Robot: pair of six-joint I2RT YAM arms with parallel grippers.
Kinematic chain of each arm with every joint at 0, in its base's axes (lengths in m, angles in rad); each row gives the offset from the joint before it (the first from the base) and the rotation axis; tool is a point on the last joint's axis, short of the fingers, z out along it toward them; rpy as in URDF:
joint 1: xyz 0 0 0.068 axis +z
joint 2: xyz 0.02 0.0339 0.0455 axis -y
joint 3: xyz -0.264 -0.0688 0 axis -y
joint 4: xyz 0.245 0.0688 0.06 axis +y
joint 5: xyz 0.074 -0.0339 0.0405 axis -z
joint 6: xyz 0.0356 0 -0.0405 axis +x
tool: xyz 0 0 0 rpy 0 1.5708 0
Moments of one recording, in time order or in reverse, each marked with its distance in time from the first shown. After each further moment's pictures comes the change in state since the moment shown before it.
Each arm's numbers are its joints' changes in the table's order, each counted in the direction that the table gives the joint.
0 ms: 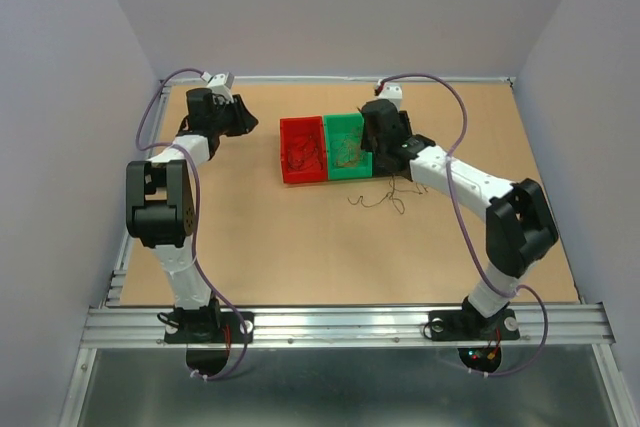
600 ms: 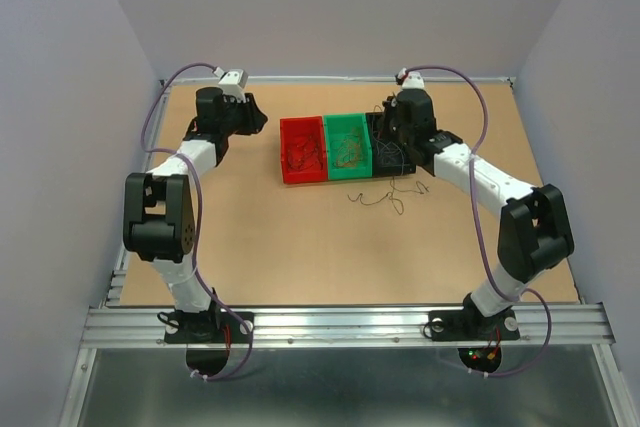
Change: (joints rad) left arm -0.075 0.111 -0.063 -0.023 -0.054 0.070; right arm -0.168 0.120 -0.092 -0.150 -0.293 -0.074
